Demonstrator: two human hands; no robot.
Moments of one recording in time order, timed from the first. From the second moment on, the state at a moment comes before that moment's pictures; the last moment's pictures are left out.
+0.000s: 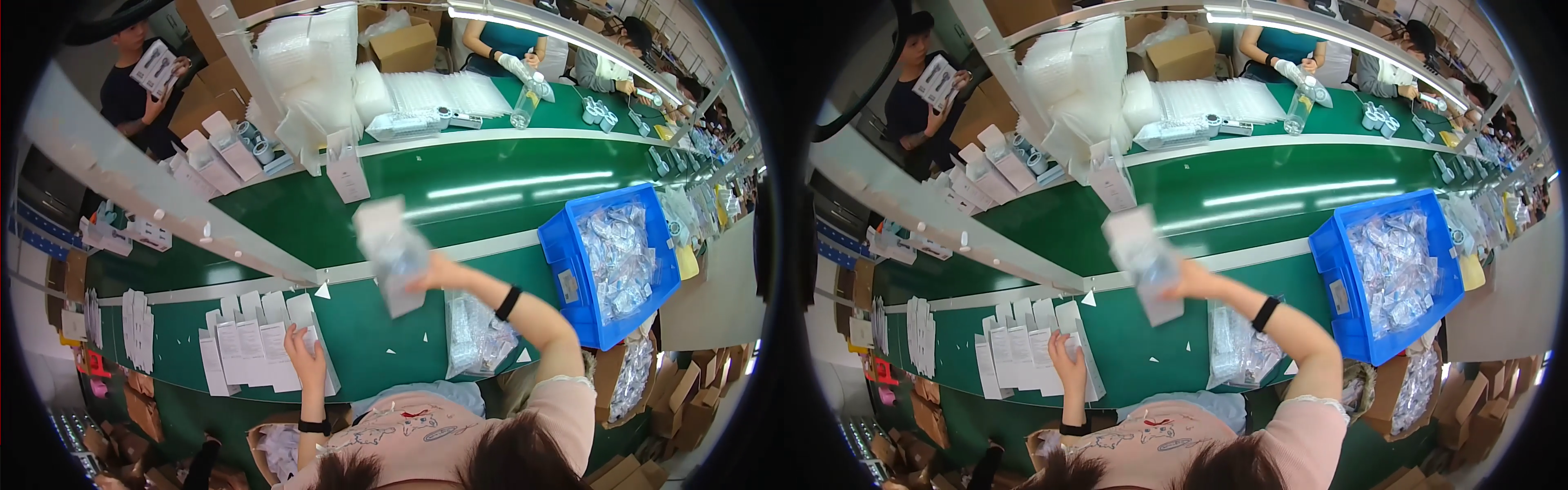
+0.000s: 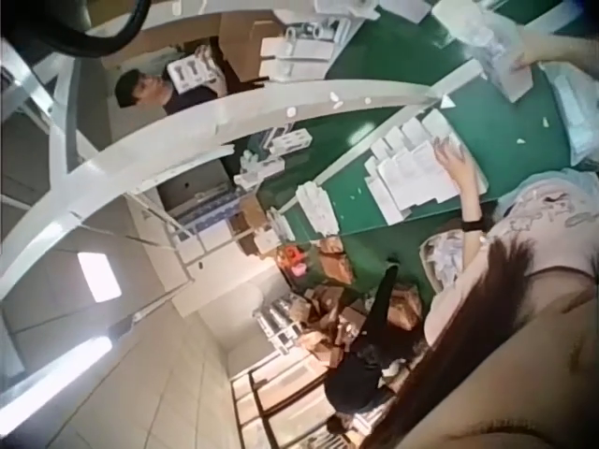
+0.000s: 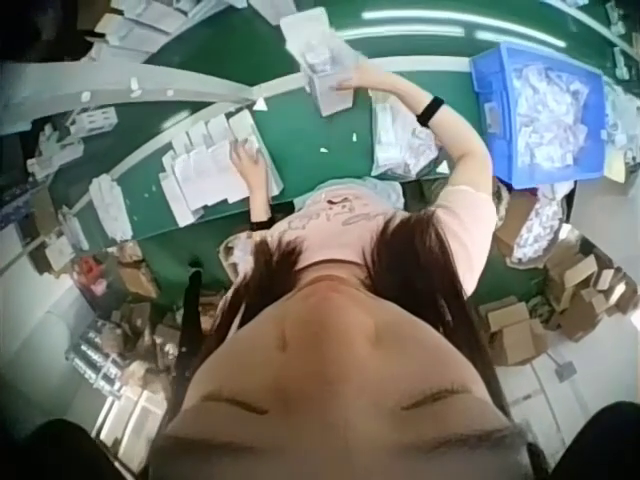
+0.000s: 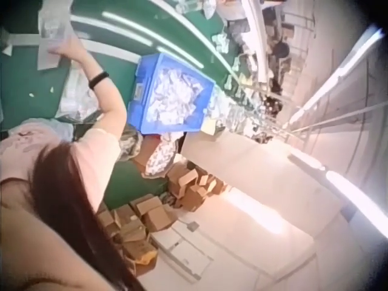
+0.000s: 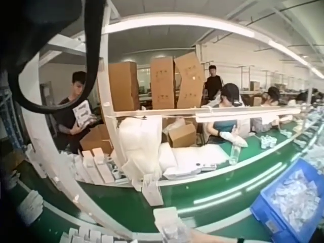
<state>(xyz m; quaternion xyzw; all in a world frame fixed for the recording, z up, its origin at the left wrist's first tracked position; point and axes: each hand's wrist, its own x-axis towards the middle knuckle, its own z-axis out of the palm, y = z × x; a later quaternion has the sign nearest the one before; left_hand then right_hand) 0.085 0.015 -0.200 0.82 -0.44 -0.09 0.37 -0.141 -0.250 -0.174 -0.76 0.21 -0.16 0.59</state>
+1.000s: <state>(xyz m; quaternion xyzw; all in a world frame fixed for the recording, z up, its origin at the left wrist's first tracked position) 0.073 0.007 -0.180 0.79 -0.53 -0.10 0.30 -0.251 -0.326 -0.201 -0.75 0.56 -0.22 0.28</state>
